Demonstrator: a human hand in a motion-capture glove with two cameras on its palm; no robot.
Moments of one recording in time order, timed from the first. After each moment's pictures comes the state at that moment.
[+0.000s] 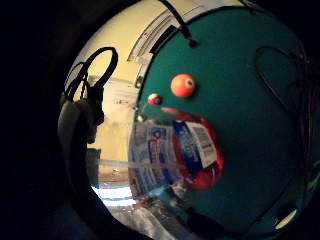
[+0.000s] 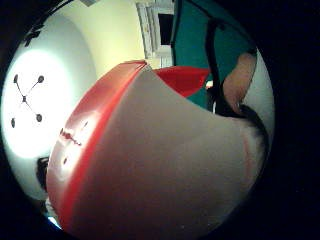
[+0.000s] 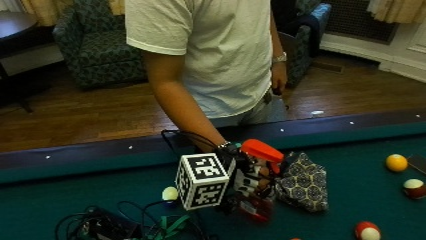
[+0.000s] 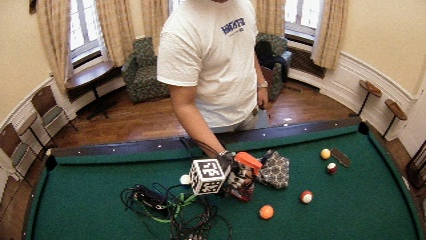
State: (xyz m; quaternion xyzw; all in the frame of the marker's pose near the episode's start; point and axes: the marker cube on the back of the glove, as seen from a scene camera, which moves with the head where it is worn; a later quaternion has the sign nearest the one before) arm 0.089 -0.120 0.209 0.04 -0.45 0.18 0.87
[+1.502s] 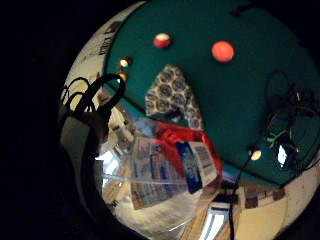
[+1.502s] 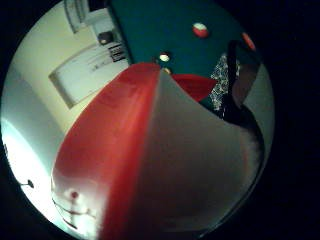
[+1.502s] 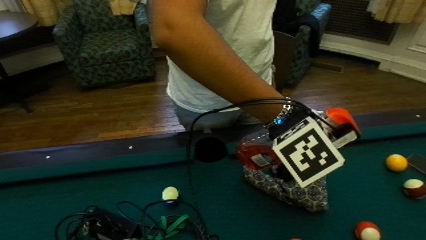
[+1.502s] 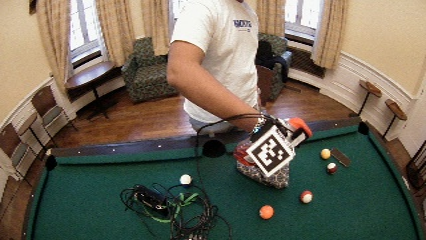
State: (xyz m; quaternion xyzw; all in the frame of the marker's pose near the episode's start) arm -0.039 -0.204 0.170 -0.37 -0.25 0.19 0.87
